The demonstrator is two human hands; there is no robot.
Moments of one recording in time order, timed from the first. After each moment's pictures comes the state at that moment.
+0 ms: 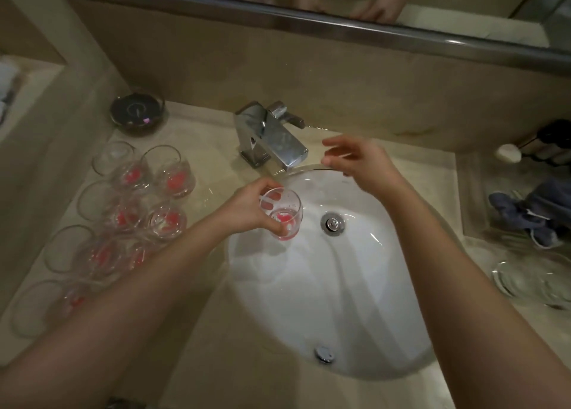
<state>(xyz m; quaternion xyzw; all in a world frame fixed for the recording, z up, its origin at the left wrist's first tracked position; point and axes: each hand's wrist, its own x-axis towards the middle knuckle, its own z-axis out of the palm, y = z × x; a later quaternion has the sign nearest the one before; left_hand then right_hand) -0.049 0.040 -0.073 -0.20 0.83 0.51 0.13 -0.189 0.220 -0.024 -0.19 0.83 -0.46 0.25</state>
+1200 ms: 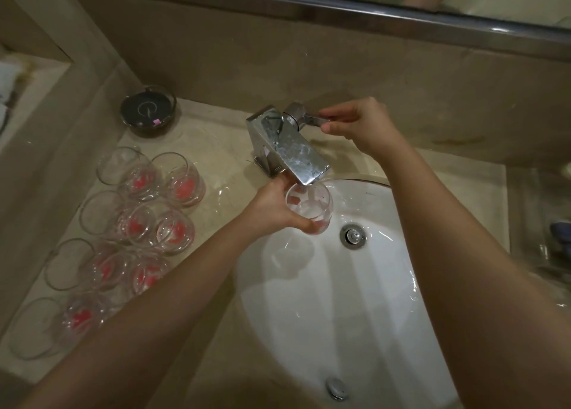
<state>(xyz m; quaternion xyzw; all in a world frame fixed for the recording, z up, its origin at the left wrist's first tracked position) -0.083 0.048 -0.081 -0.24 0.76 0.60 0.10 -0.257 0.153 -0.033 -0.25 0.82 -0.45 0.24</state>
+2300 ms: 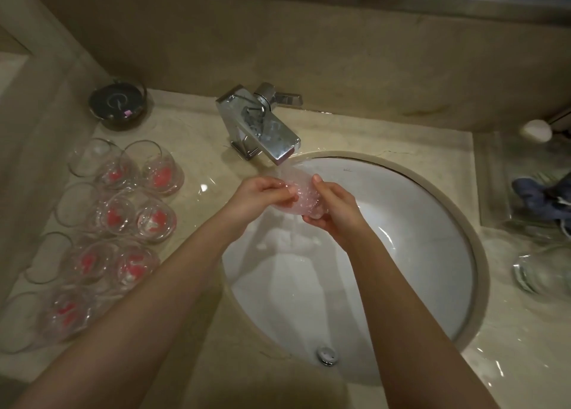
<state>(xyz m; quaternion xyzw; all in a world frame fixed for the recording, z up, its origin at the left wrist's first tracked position) -0.068 0.062 -0.090 -0.27 0.68 0.67 0.10 -0.133 0.218 -0.115 0.12 0.61 -0.68 0.38</state>
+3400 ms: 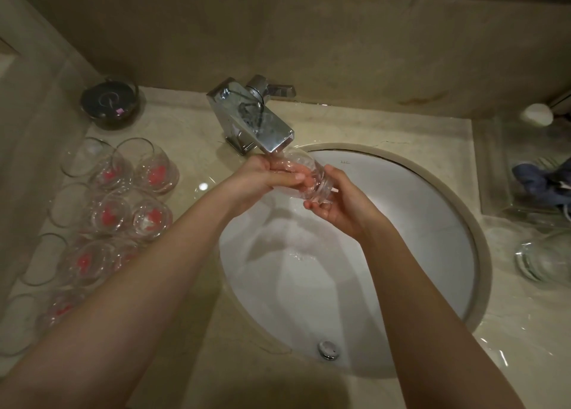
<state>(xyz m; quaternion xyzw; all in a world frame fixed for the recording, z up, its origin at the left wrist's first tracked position) -0.092 0.062 -0.076 -0.15 0.63 0.75 0.13 -0.146 0.232 -0.106 0.14 0.48 -0.73 0.46</state>
